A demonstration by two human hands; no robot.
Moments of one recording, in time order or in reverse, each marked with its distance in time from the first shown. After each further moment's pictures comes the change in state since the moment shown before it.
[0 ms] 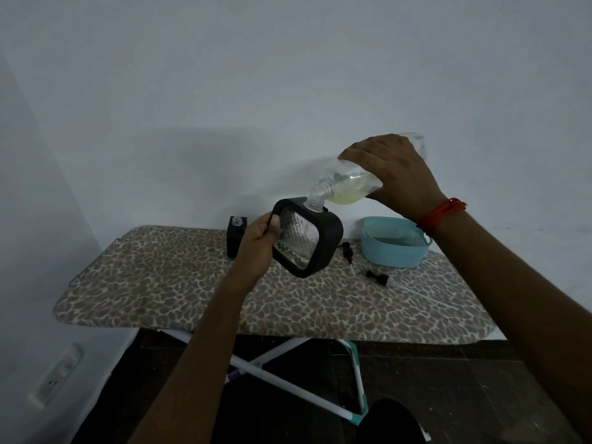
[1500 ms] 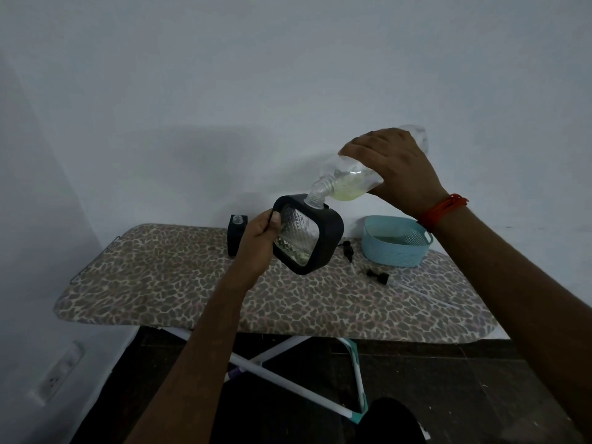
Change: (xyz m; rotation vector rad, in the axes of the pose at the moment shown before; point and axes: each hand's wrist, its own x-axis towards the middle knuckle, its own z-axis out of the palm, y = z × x) left_hand 0.000 0.004 0.001 -0.037 0.021 0.009; right_hand 0.004 0.003 0.001 -0.030 0.032 -0.036
